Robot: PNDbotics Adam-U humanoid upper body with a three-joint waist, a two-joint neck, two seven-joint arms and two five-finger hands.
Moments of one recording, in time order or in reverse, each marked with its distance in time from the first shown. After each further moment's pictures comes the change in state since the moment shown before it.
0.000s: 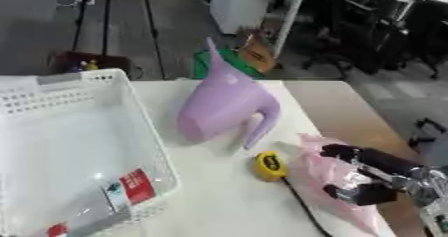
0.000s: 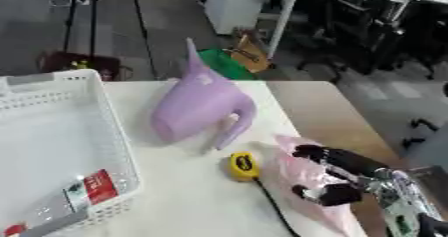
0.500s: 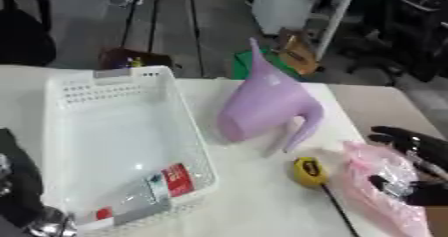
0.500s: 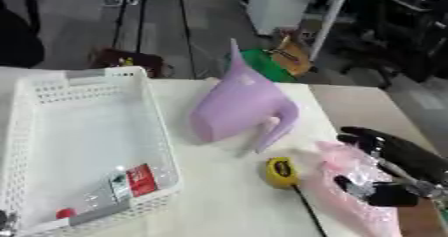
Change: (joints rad) left arm -0.008 0.000 0.000 0.000 0.000 0.004 -0.001; right arm 0.000 -0.015 -0.013 -0.164 0.027 0.010 -0.120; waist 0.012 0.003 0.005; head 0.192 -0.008
